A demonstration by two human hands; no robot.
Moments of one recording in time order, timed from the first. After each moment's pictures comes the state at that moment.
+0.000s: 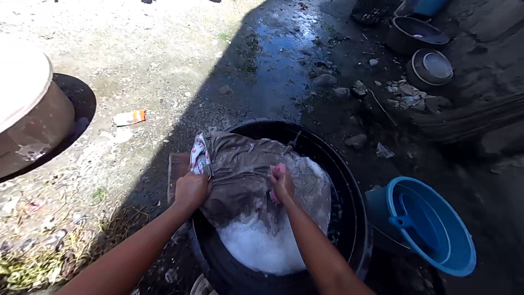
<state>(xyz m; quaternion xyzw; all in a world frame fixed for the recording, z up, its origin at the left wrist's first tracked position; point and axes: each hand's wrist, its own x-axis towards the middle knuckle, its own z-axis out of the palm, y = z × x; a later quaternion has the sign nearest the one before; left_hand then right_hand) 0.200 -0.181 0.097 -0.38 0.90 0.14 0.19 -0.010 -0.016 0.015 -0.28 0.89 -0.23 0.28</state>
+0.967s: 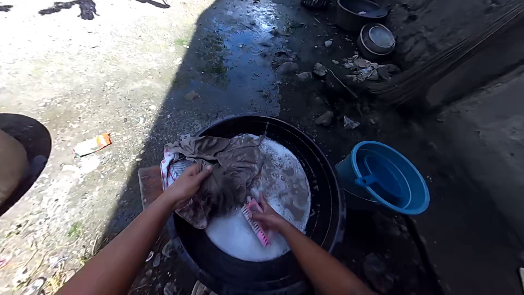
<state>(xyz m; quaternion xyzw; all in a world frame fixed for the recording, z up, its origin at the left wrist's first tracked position) 0.161 -0.157 0.152 -0.28 0.69 0.66 0.02 0.057 0.091 -0.023 -0.04 0.66 -0.49 0.56</state>
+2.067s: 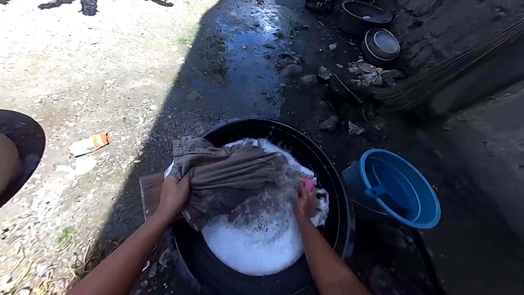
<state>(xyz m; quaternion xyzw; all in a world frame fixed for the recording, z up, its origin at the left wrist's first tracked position) 0.169 -0.185 0.097 -0.43 0.78 0.43 -0.12 -0.027 0.120 -0.060 0.02 0.96 -0.28 0.05</state>
